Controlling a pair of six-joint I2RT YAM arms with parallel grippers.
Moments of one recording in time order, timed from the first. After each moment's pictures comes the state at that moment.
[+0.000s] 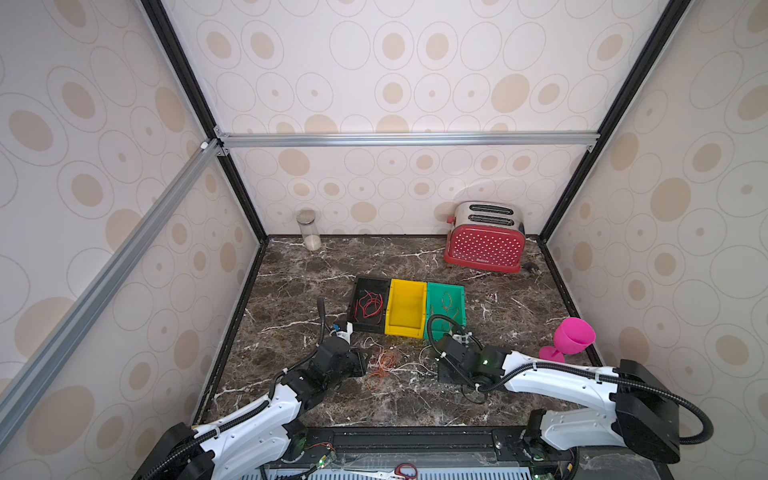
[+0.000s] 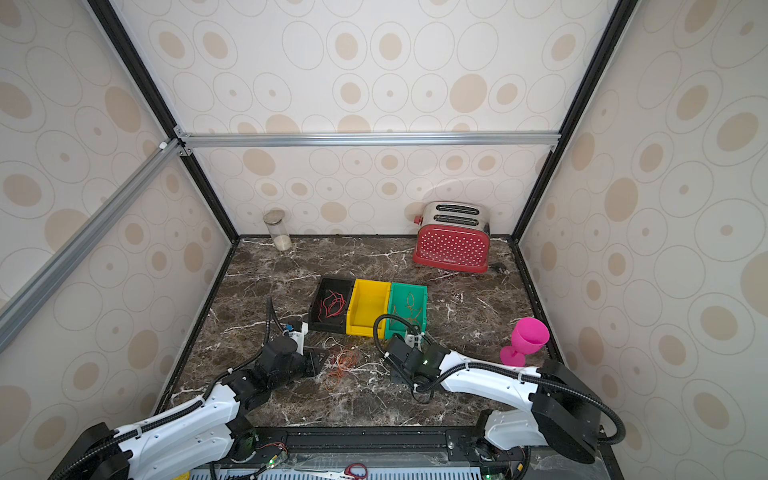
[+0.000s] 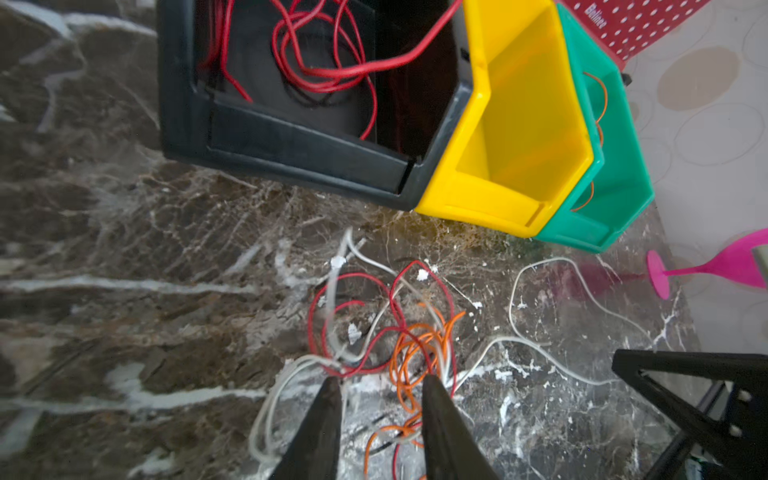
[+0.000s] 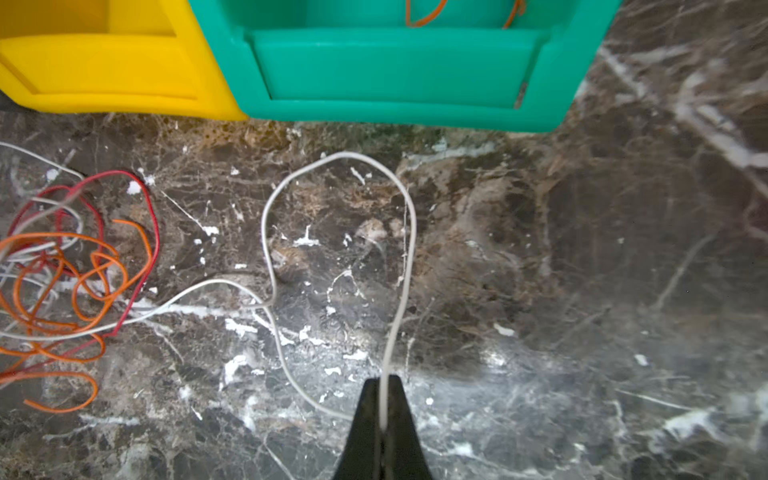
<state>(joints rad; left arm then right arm) -0.67 0.91 0.26 -0.02 -0.01 -0.73 1.01 1.27 0.69 -0.61 0.28 1.05</state>
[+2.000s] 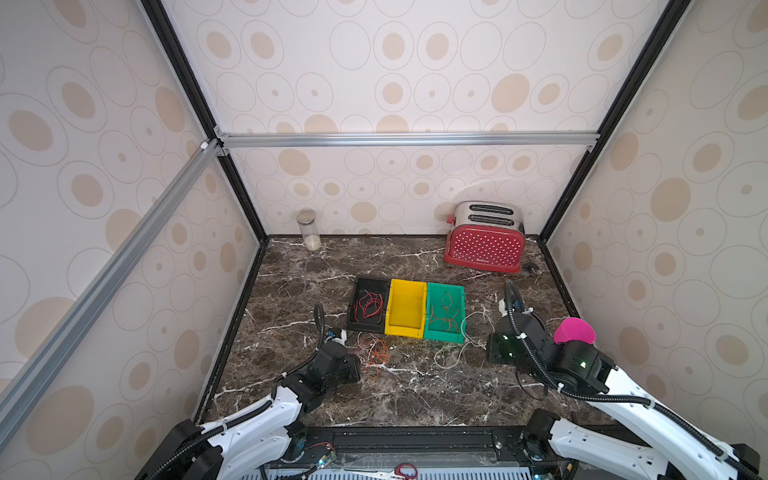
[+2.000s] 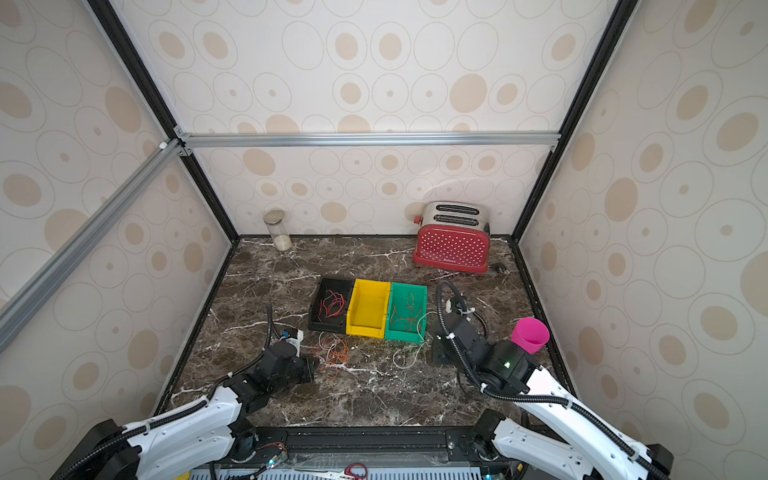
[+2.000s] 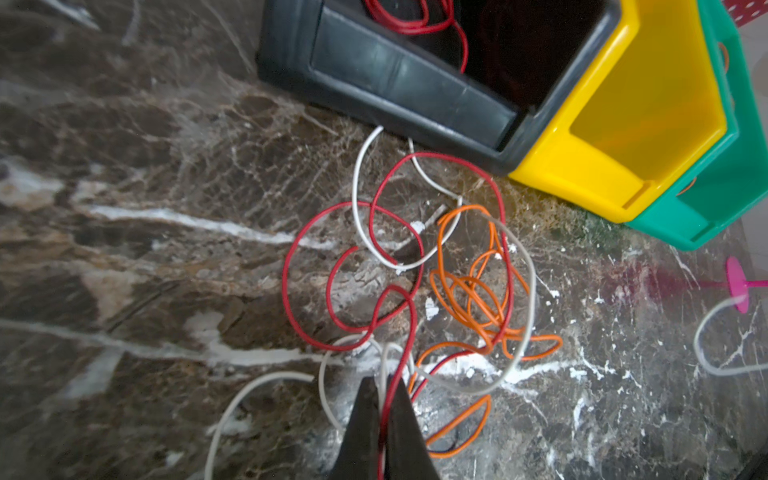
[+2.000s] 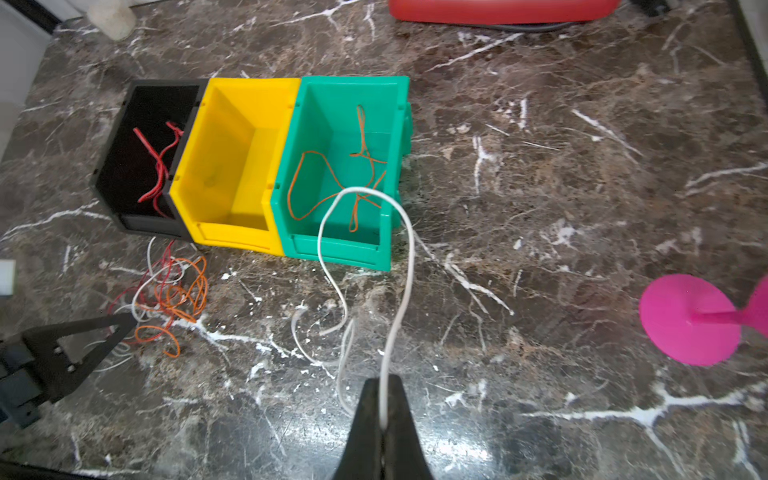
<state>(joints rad) -0.63 0.95 0.20 -0.03 -0.02 -0.73 0.81 0.83 0.93 -1.00 0.35 0.71</state>
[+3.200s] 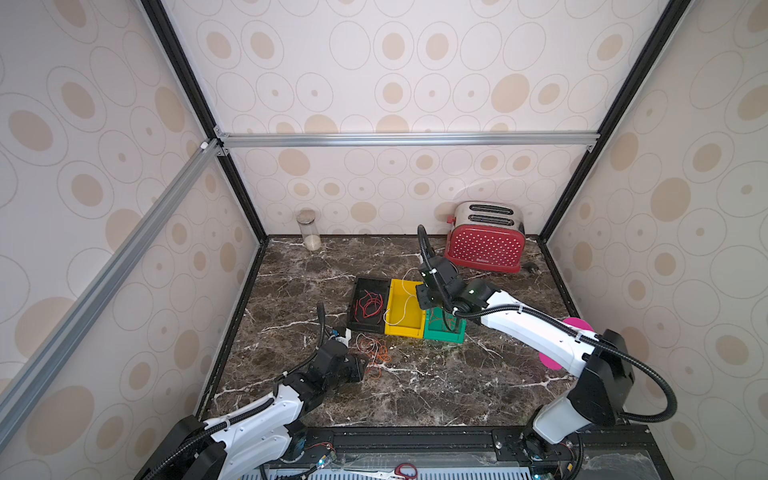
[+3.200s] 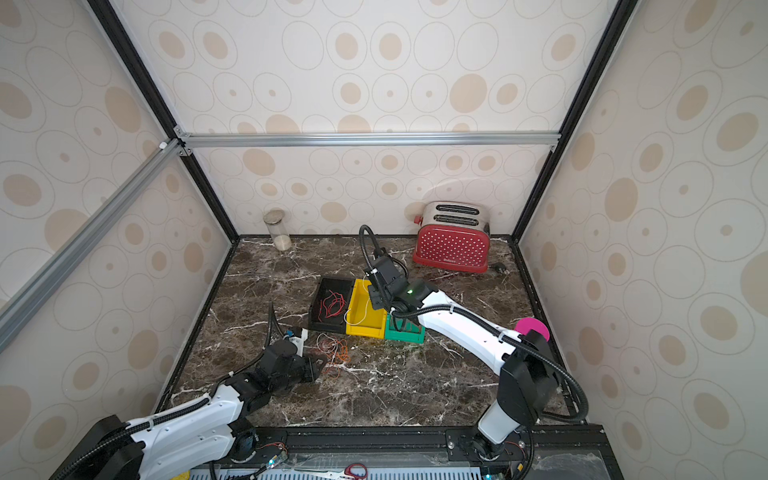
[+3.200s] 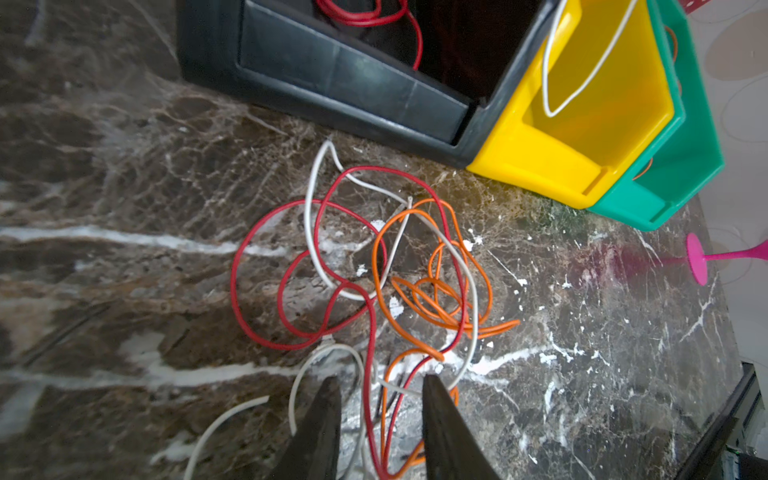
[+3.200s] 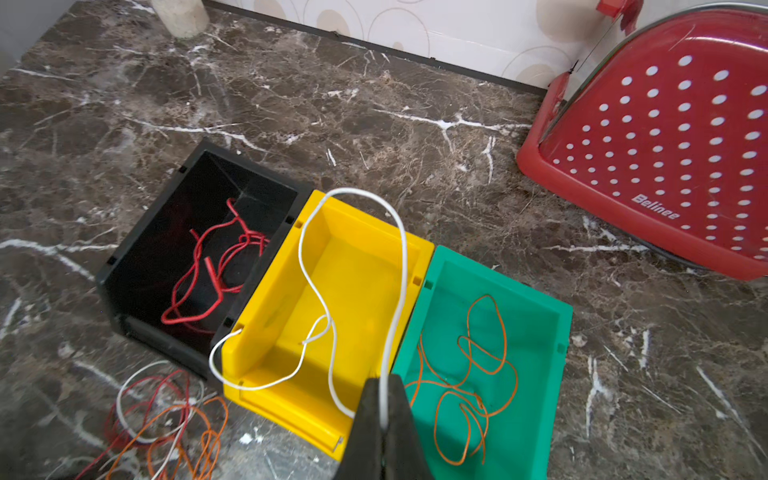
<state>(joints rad) -0.63 0.96 0.20 0.03 0.03 -0.71 0.77 1.62 1.37 -0.57 0.38 0.32</state>
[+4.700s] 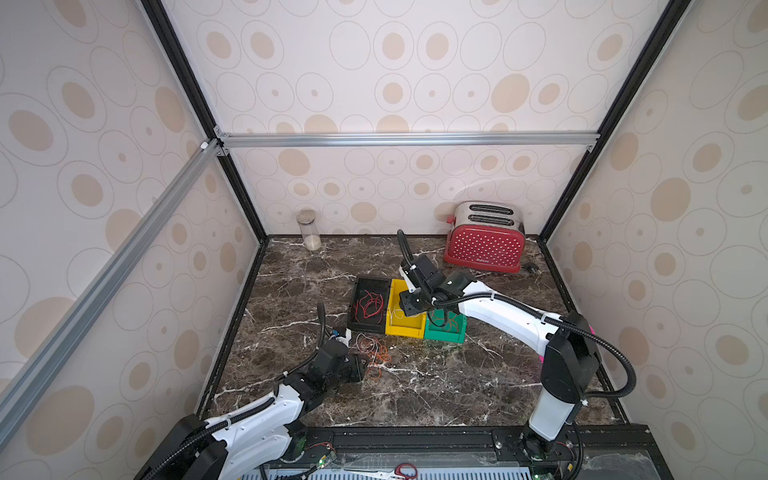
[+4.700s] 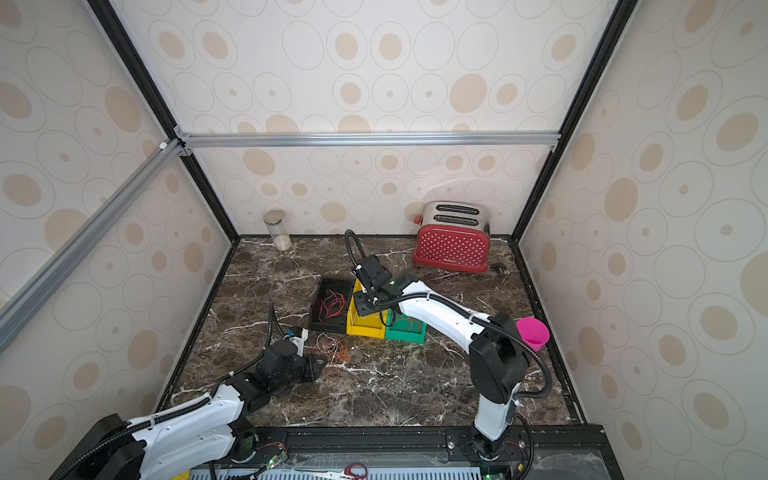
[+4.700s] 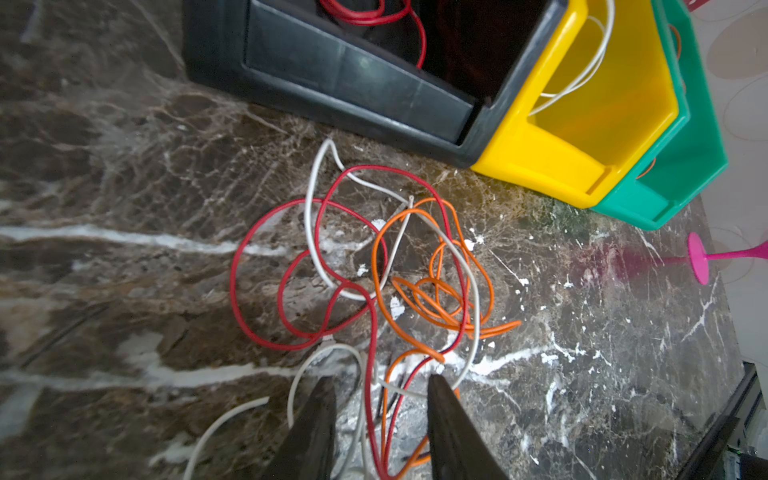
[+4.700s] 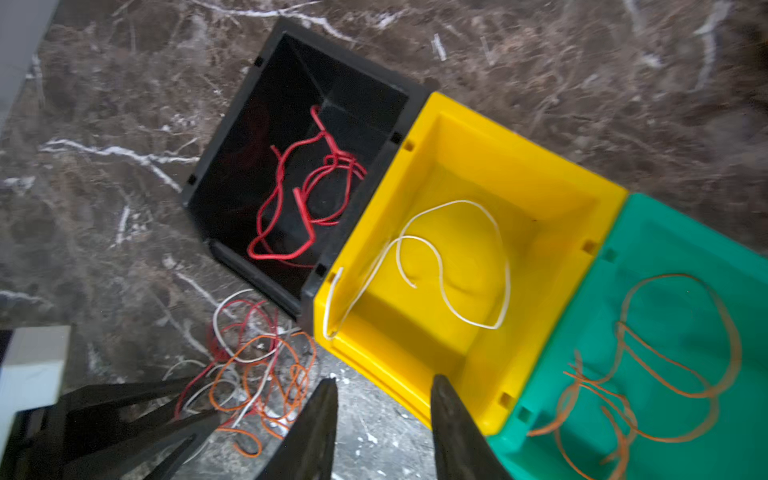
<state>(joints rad) -0.62 0.97 0.20 0.04 0.04 -0.71 0.77 1.78 1.46 -0.65 -0.01 0.40</state>
